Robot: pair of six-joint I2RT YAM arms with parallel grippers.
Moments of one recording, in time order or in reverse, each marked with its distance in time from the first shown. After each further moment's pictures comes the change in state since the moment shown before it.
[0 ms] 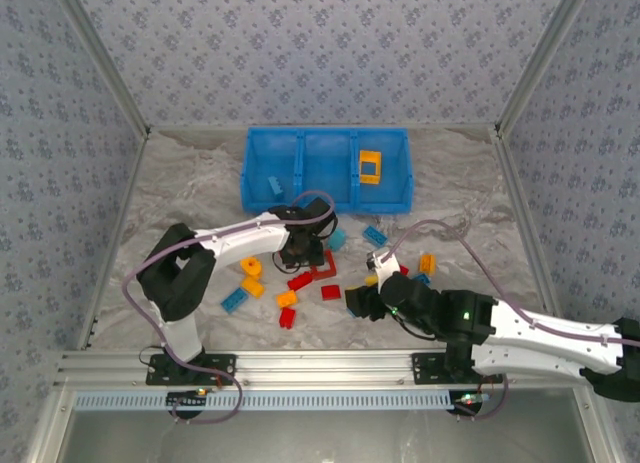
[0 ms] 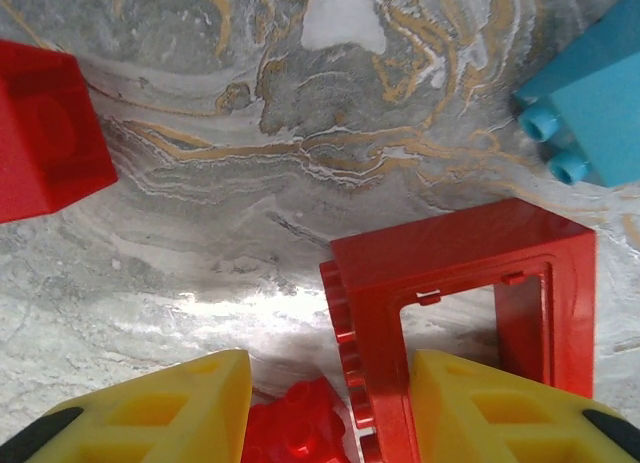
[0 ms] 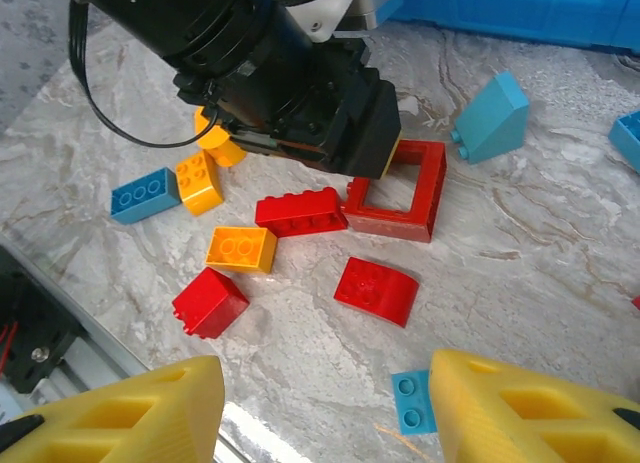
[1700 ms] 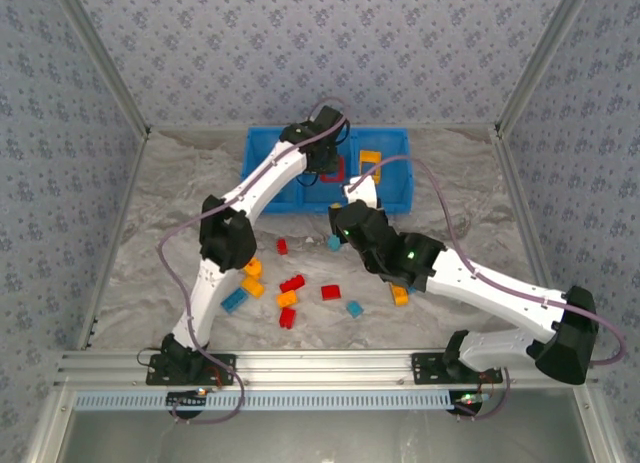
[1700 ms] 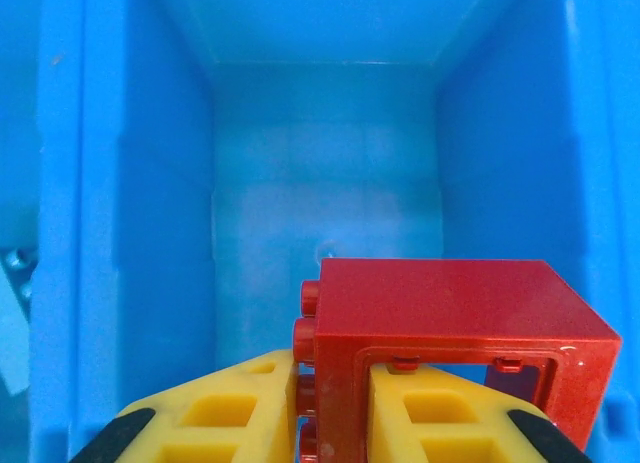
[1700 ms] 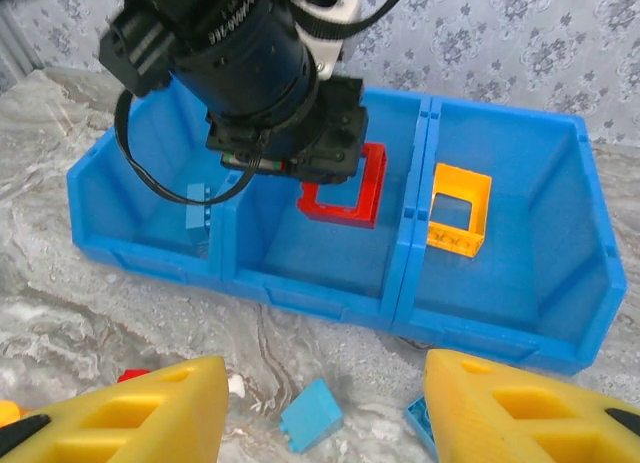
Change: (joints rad) left arm 0.216 0.599 1.199 -0.291 -0.172 0.343; right arm -0.264 0.476 0.438 0.146 0.323 -0.291
